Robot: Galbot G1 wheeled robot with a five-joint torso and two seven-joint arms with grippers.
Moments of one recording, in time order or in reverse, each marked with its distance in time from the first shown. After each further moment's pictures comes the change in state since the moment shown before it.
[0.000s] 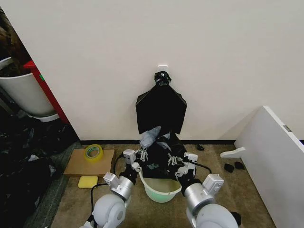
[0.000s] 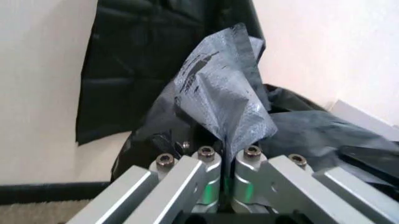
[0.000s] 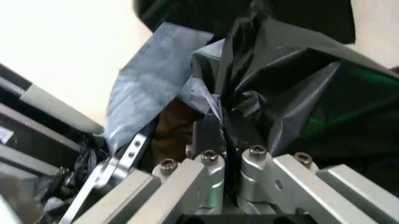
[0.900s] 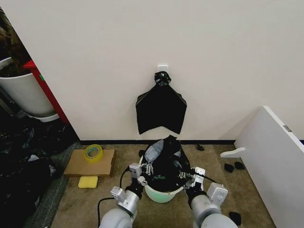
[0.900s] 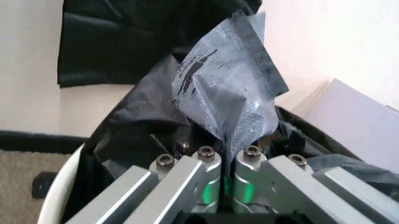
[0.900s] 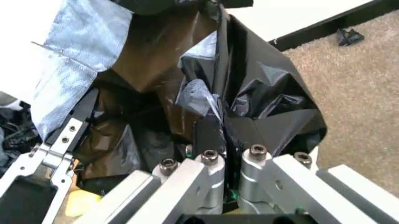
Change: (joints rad) left arm 0.064 -0.029 0.085 0.030 0.023 -0.033 -0.046; right arm -0.104 -0.084 0.001 0.106 -0.014 -0.133 0.292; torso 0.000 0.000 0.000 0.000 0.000
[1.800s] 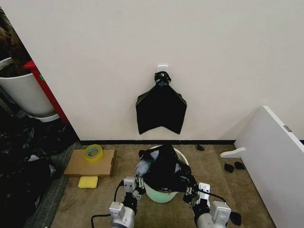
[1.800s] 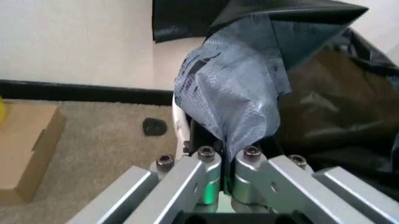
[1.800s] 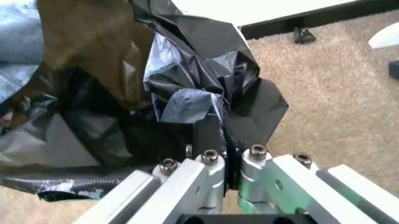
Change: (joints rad) left arm 0.174 0.054 0.022 -0.111 0.236 0.105 -0.328; right arm -0.124 -0.102 -0.051 -0.022 -0.196 0.017 0.032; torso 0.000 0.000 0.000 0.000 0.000
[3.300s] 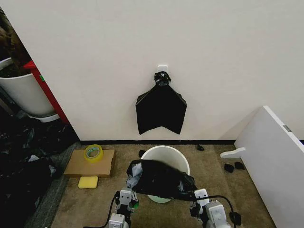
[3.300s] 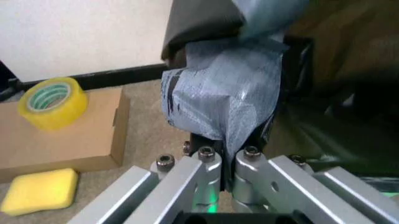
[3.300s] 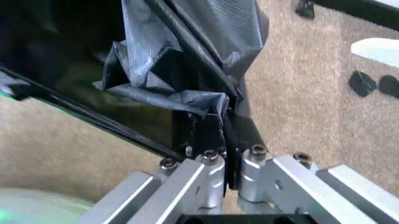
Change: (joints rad) left arm 0.060 0.079 0.052 -0.044 0.159 0.215 -0.187; right arm 0.105 -0.144 -0.045 0.023 0.093 -0.468 0.086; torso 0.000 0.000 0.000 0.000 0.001
